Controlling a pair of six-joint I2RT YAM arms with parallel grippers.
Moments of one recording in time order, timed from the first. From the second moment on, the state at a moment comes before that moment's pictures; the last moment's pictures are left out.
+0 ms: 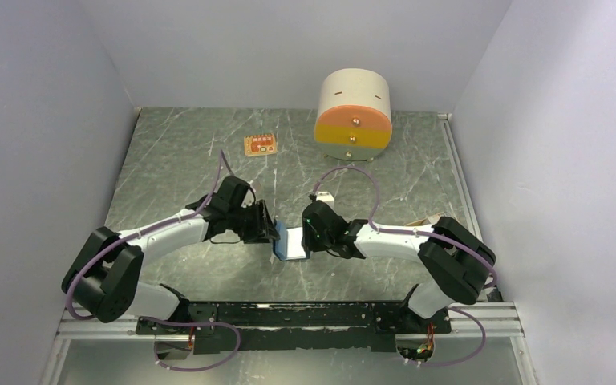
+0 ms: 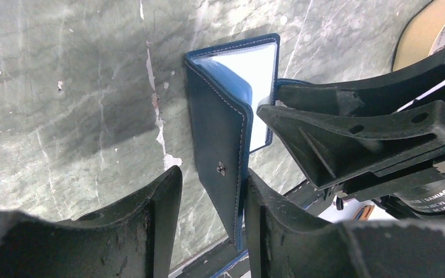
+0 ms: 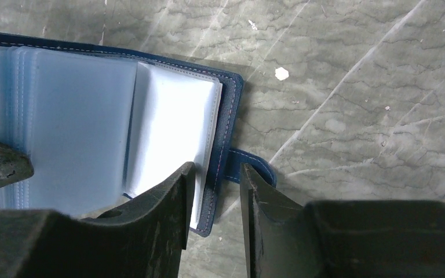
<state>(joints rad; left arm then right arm) -0.57 1.38 0.67 -0.22 0.36 -0.77 0.92 1.53 0.70 -0.06 0.17 0.67</state>
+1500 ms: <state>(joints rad) -0.57 1.43 0.68 -0.15 0.38 -0.70 0.93 1.34 0.76 0.04 -0.02 0.68</state>
